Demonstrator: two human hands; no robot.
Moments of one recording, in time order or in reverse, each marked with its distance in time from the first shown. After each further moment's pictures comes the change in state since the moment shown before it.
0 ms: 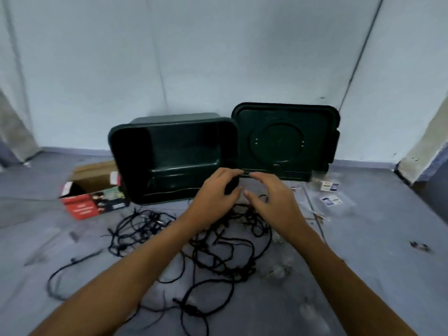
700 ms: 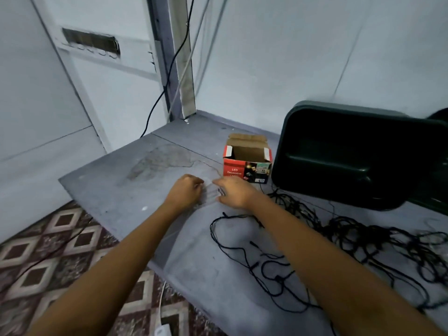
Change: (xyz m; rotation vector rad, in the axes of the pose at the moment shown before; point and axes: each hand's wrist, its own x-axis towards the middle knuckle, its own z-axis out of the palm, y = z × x) left_hand -0.226 -0.188 -0.222 0.444 0.166 -0.847; right_hand 0.044 -0.219 0.313 -0.217 -0.848 -0.514
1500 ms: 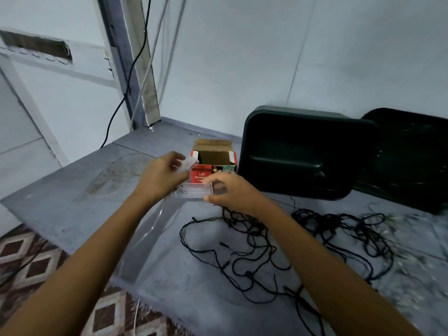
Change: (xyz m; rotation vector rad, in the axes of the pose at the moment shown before) left_hand -0.005 0.061 -0.050 -0.247 0.092 0.100; right_hand -0.092 -0.007 -0.057 0.568 0.186 0.020
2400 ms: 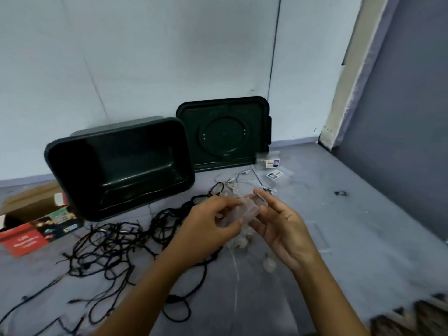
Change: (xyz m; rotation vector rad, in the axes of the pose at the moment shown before) left_hand -0.138 0.258 0.159 -0.413 -0.642 0.717; right_hand -0.316 0.065 -0.094 1.257 1.031 0.047
